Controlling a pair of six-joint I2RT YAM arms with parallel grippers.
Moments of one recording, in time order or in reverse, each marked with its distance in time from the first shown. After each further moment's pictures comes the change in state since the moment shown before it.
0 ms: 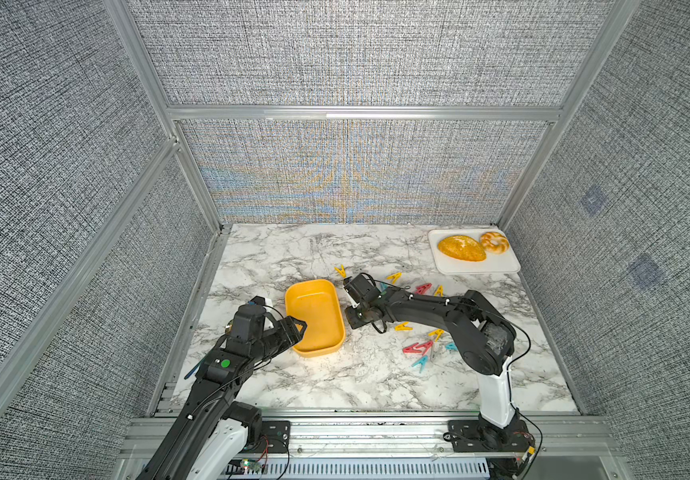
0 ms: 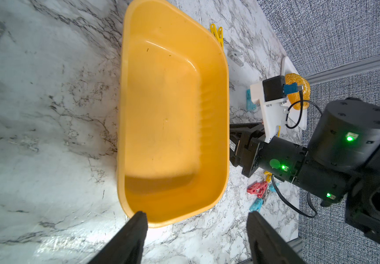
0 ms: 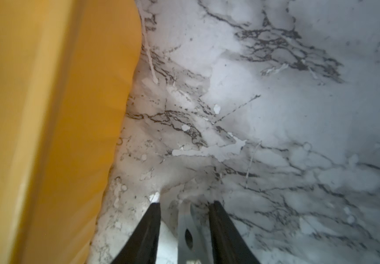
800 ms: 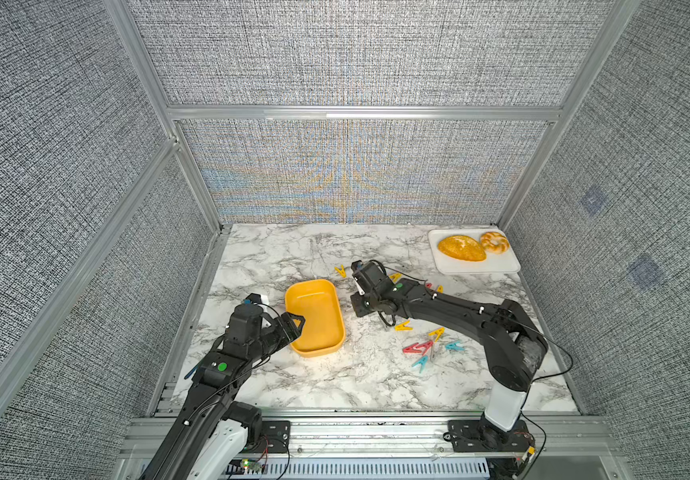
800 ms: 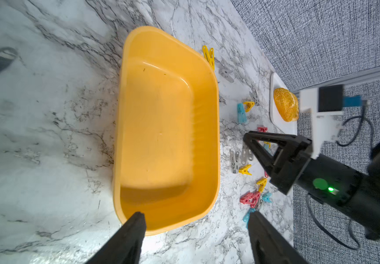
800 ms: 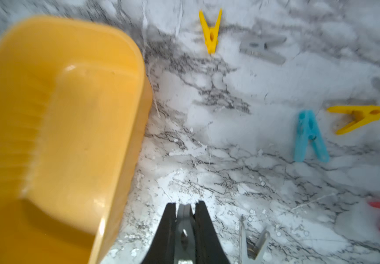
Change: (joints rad) left arm 0.001 -0.036 0.025 0.012 -0.045 -0.022; right arm 0.000 -0.211 0.039 -0.077 0.077 0.014
